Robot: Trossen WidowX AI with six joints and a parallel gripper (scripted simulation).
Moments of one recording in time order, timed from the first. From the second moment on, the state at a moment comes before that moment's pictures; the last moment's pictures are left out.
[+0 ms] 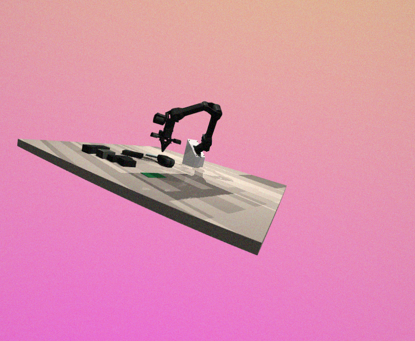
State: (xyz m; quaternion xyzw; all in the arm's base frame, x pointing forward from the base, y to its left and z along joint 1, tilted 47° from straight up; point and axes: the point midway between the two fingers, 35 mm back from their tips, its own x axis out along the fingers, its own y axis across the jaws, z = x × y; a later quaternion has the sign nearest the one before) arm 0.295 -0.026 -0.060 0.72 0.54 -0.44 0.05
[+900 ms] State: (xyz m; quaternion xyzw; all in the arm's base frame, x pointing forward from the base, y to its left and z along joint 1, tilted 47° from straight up) arm 0.214 -0.005 -0.063 0.76 0.49 -0.39 0.17
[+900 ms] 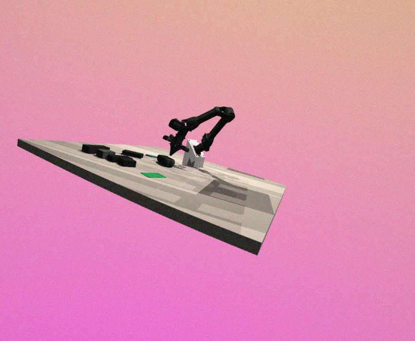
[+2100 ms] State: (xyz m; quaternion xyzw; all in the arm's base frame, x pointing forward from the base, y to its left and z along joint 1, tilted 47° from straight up) arm 0.208 0.029 -0.096 0.76 0.49 -0.40 0.17
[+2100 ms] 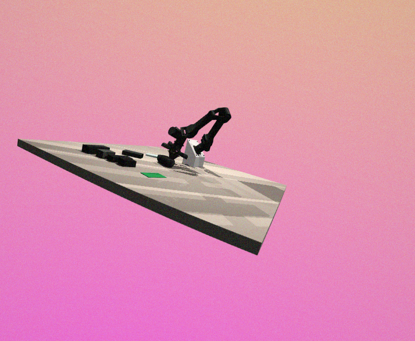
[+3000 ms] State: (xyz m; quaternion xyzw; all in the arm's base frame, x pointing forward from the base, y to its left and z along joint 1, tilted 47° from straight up) arm 0.215 0.027 -0.100 0.76 0.49 -0.40 0.17
